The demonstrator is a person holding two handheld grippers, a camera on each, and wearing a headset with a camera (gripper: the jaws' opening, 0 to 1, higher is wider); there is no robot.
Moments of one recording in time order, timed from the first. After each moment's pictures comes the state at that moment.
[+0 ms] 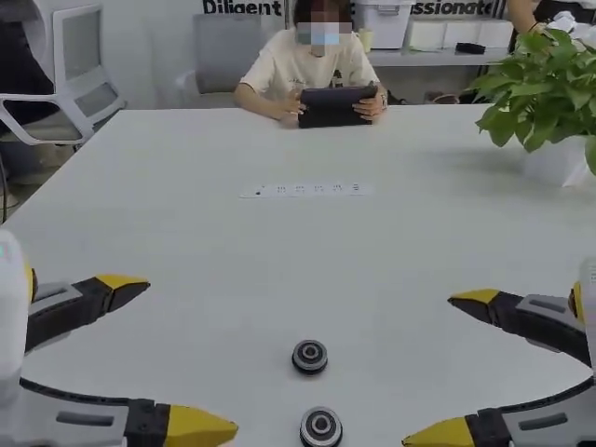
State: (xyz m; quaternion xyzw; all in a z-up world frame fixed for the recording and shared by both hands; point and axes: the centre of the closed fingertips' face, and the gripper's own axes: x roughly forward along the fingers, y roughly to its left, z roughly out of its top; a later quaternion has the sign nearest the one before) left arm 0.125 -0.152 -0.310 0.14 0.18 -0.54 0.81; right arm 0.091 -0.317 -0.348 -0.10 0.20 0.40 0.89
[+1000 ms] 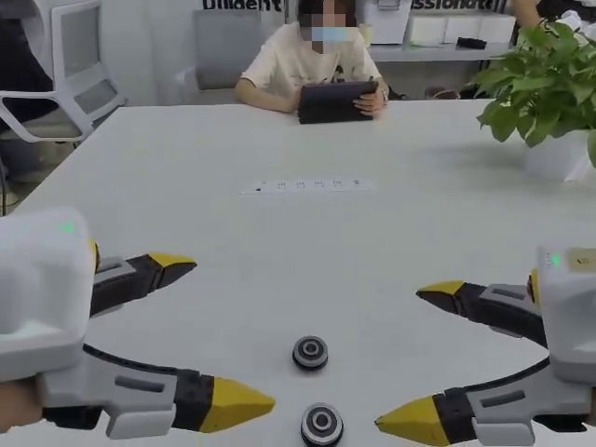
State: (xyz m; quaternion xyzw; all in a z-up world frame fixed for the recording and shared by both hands) left arm 0.132 -0.187 -0.313 0.15 0.16 -0.58 0.79; right arm 0.107 -0.302 -0.360 -0.10 0.20 0.43 0.88
